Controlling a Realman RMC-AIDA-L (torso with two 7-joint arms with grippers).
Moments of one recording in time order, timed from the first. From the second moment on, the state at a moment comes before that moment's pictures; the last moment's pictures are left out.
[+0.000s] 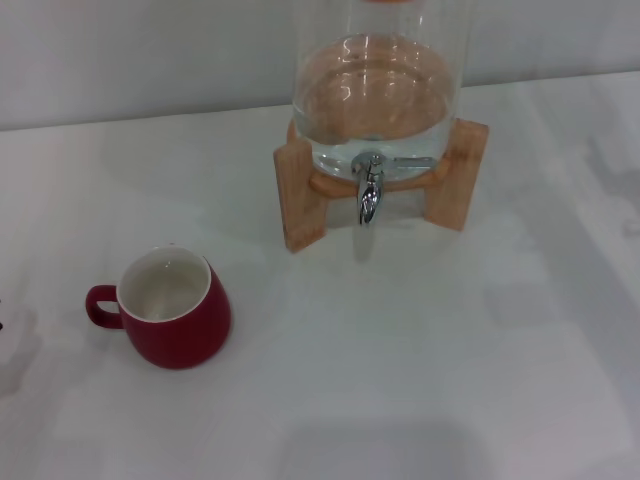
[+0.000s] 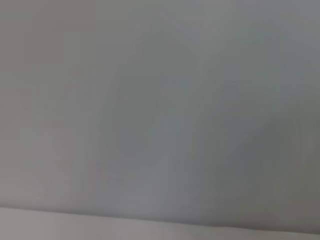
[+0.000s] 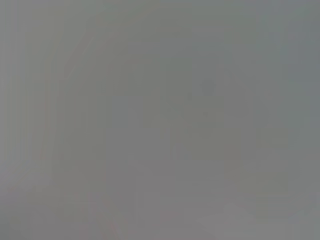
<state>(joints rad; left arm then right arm) -0.11 -1.99 -1.07 -0.36 2.83 1.18 -0.45 0.38 2.02 -1.30 -0.16 0.00 -1.28 0.38</state>
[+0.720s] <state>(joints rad) -0.16 -1.95 -1.06 -0.36 2.83 1.11 -0.35 0.38 2.02 -1.32 -0.16 0.00 -1.28 0.40</state>
